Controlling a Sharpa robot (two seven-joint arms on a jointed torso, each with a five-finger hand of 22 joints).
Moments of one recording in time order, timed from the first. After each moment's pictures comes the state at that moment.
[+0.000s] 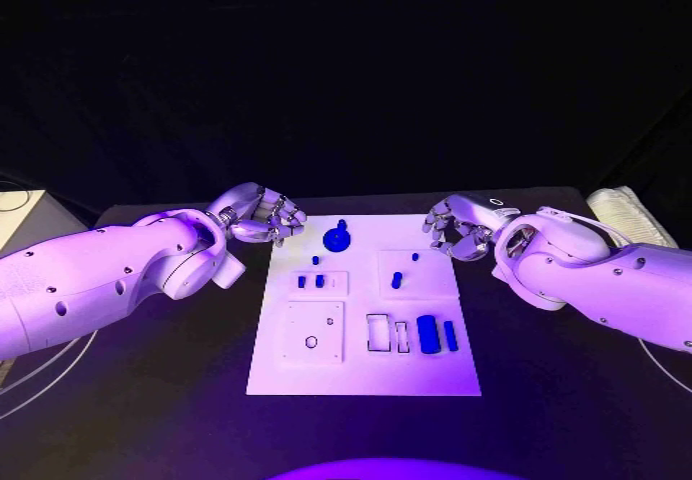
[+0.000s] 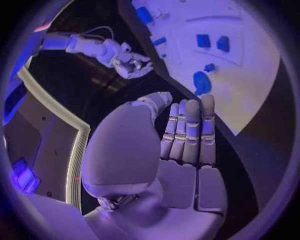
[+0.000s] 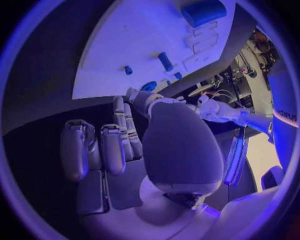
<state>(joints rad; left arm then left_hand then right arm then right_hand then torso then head) 1.23 -0.91 -0.05 1.45 -0.62 -0.23 0.16 1.46 -0.23 0.47 0.19 0.35 0.87 0.18 0.31 0.42 0.91 0.12 0.55 0.22 0.97 0.05 1.20 0.52 0.17 0.88 0.15 0.90 0.82 1.31 -0.81 -0.17 1.47 -1.47 -0.38 -0.15 1.38 -0.27 0.62 0.10 0.06 0.92 0.13 0.35 0.23 1.09 0.07 0.25 0.29 1.47 0.00 1.45 1.31 0.03 1.47 0.09 1.38 1.31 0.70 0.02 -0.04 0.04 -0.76</state>
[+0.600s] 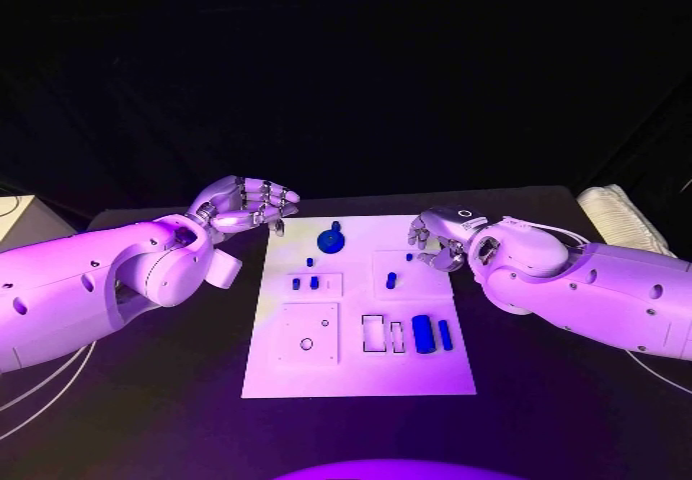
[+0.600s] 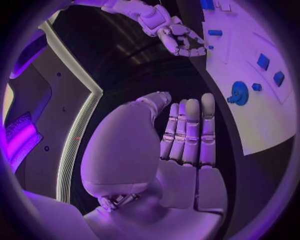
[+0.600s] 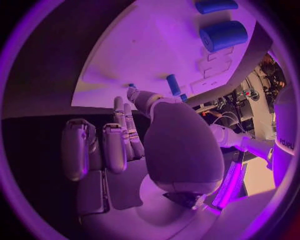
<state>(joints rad) 1.23 -0.96 -0.05 1.52 -0.27 -0.20 0.31 1.46 -0.23 0.46 0.19 0.35 0.88 0.17 0.31 0.42 0.92 0.11 0.56 0.22 0.96 0.05 1.18 0.51 0.17 0.88 0.15 0.87 0.80 1.27 -0.74 -0.17 1.43 -1.67 -0.31 -0.25 1.35 -0.28 0.64 0.08 0.06 0.93 0.12 0.34 0.23 1.10 0.06 0.20 0.24 1.47 -0.02 1.43 1.31 0.03 1.46 0.07 1.36 1.31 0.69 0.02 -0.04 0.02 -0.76</state>
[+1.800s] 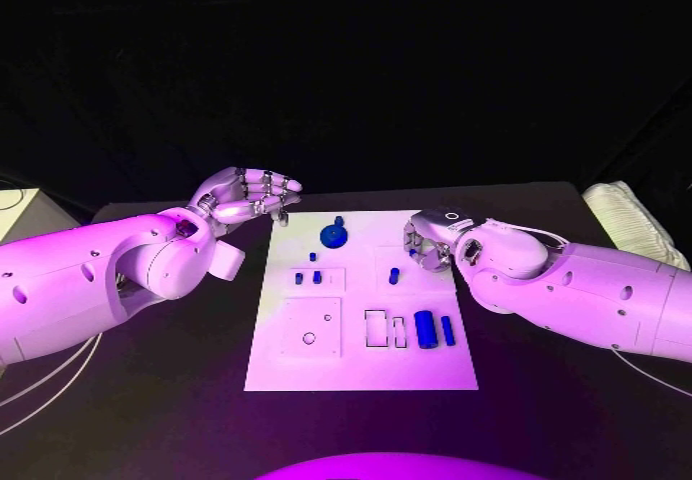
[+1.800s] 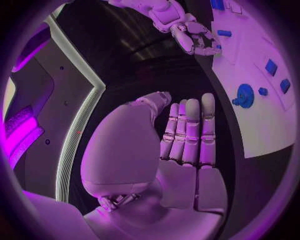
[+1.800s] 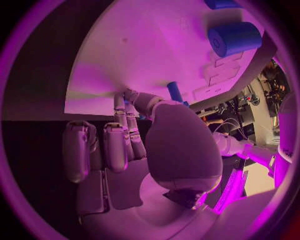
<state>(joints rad) 1.23 -0.96 -0.05 1.53 -0.22 -0.20 0.33 1.46 -0.23 0.46 0.18 0.35 0.88 0.17 0.31 0.42 0.92 0.11 0.56 0.22 0.96 0.05 1.17 0.51 0.17 0.88 0.15 0.86 0.79 1.24 -0.67 -0.17 1.37 -1.71 -0.29 -0.28 1.34 -0.19 0.69 -0.02 0.05 1.05 0.11 0.38 0.29 1.25 0.06 0.15 0.19 1.47 -0.03 1.42 1.31 0.03 1.47 0.07 1.39 1.31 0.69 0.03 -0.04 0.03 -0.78</state>
